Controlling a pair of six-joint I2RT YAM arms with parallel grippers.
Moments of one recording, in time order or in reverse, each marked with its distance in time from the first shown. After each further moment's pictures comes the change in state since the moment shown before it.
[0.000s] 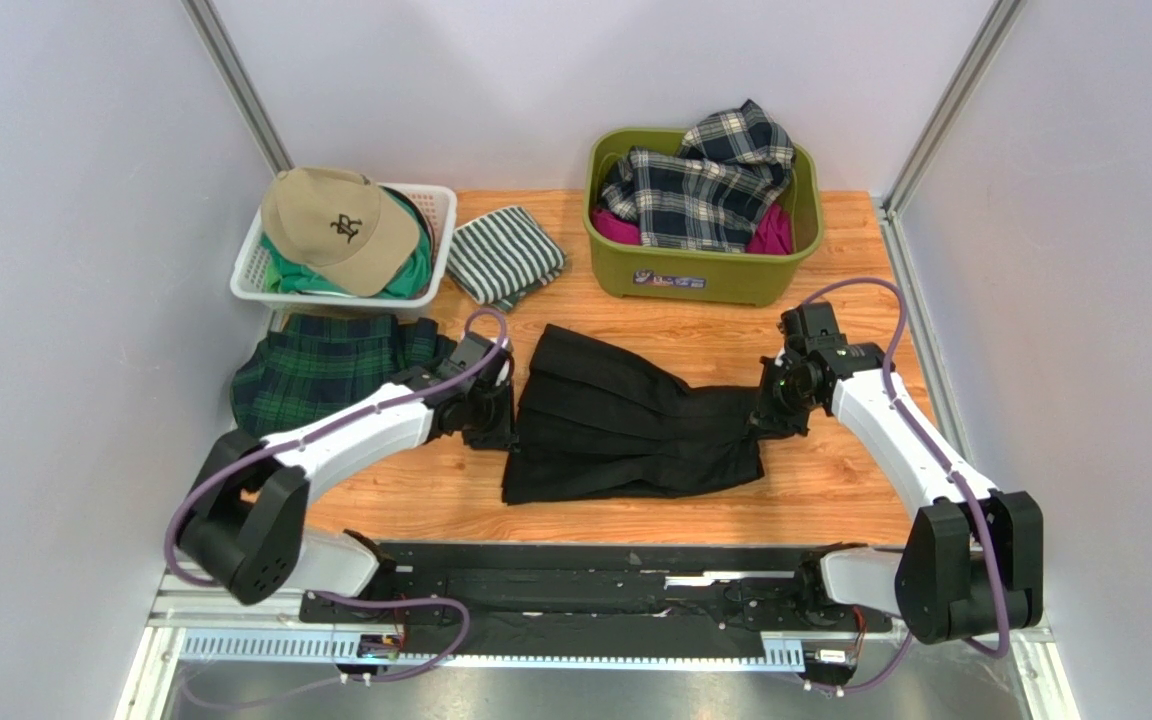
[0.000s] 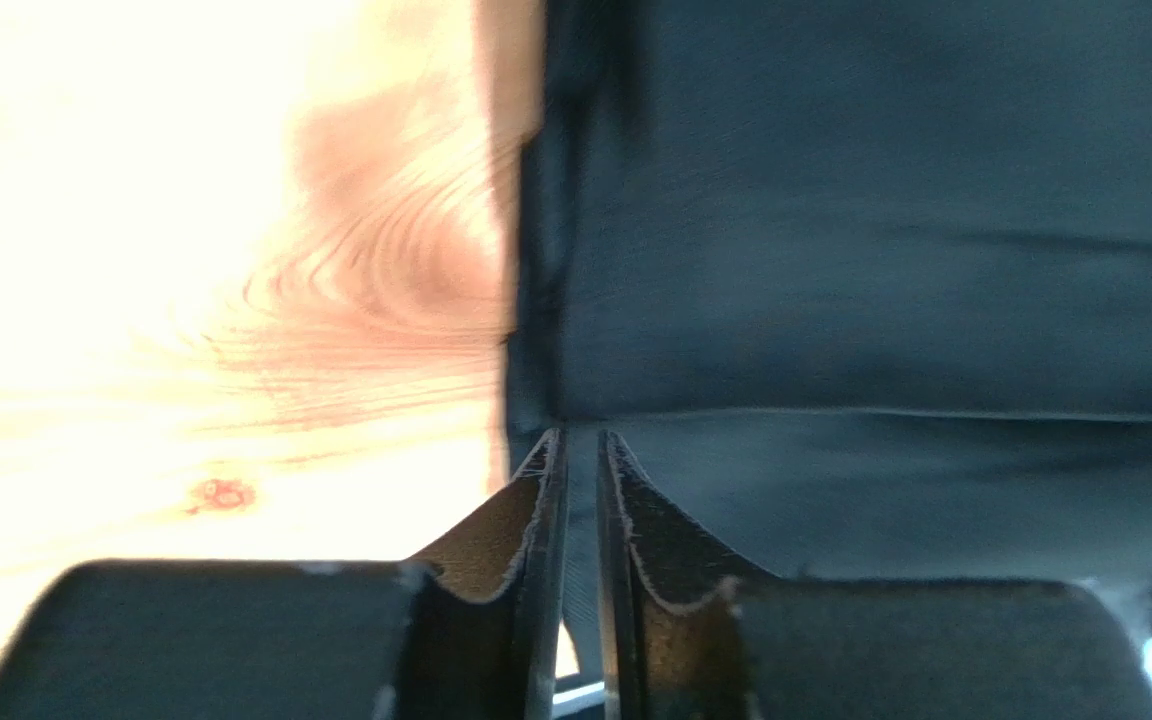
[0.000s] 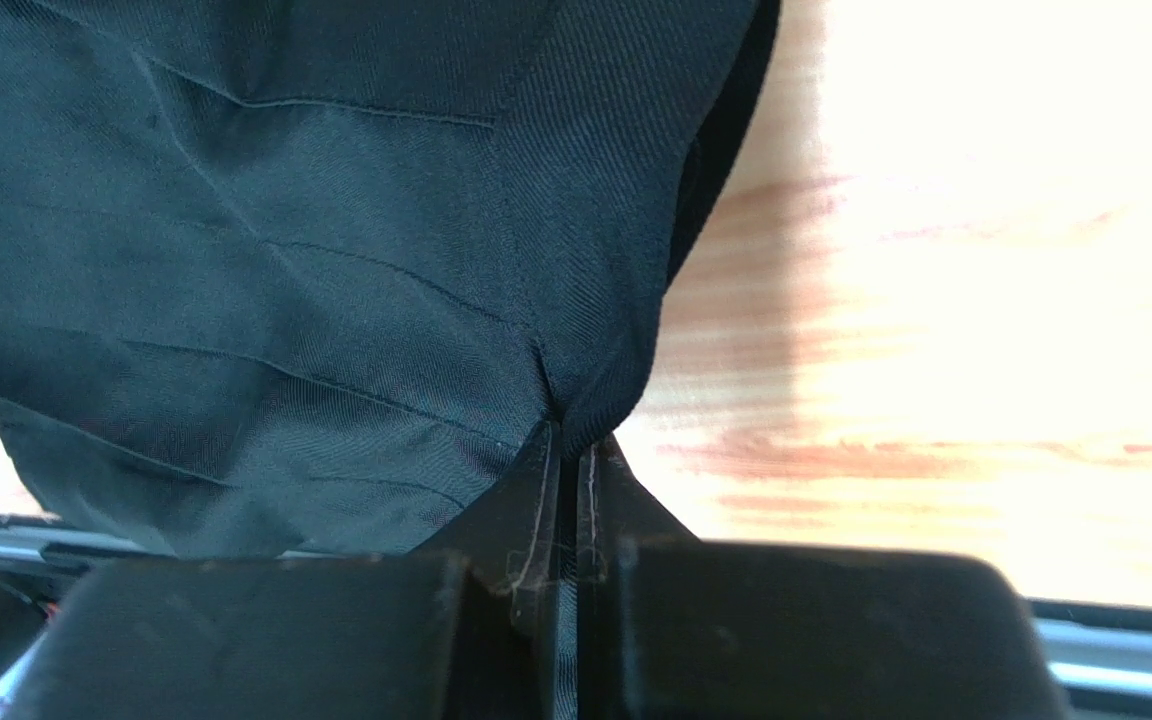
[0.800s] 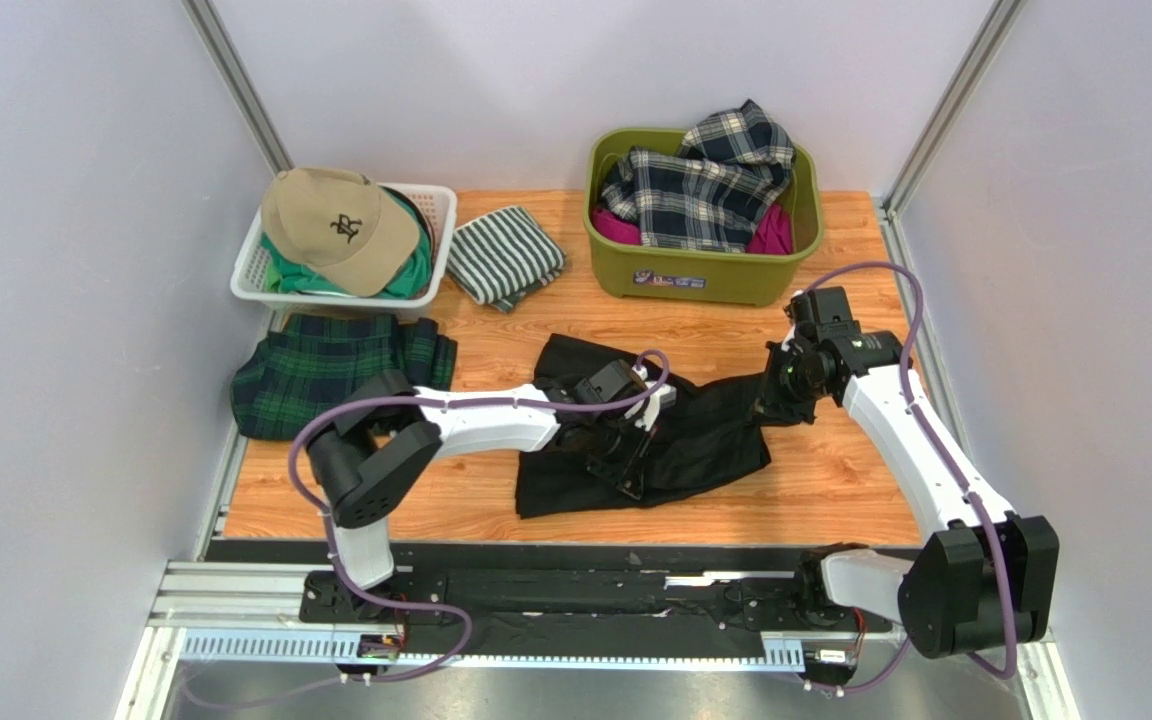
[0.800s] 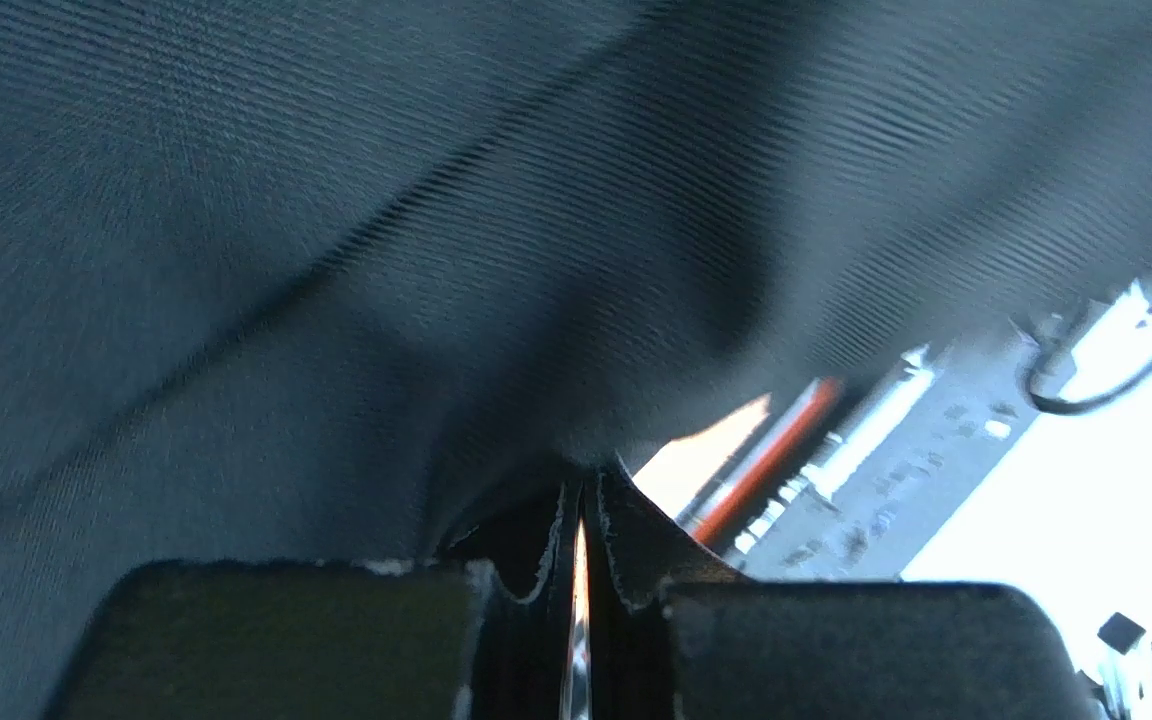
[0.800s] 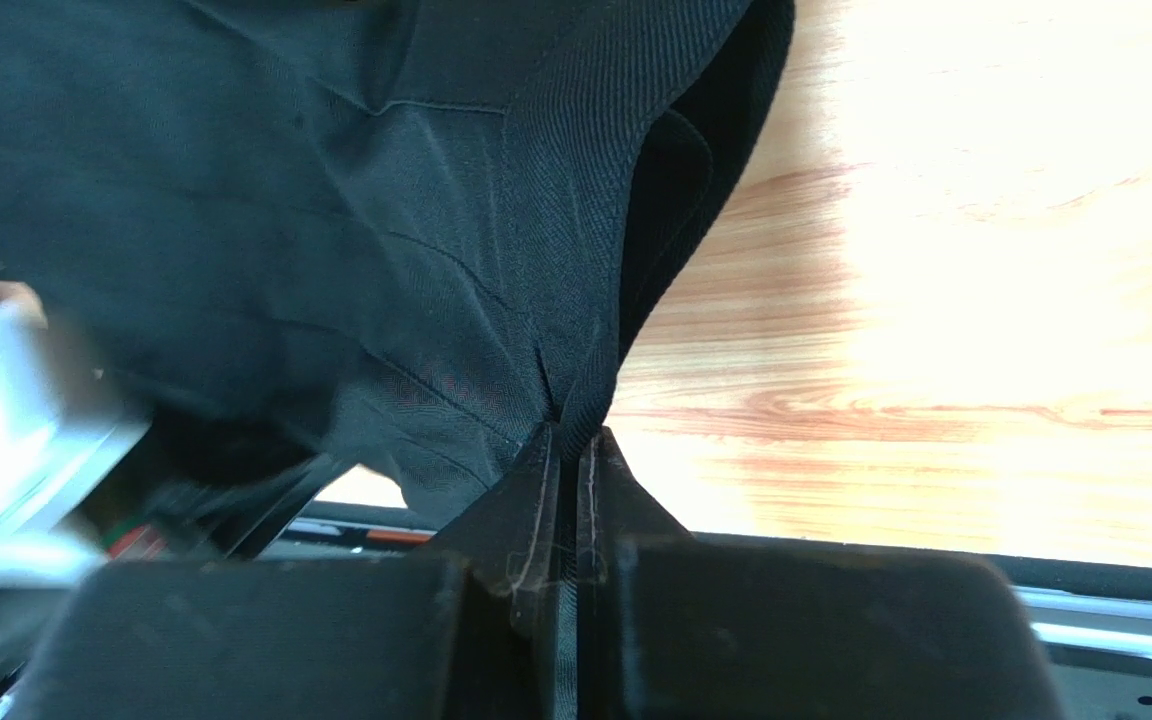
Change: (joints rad) left arm -0.411 0.422 0.341 0.179 0.269 0.139; right arm 0.000 -0.039 0.109 -0.106 -0.015 -0.007
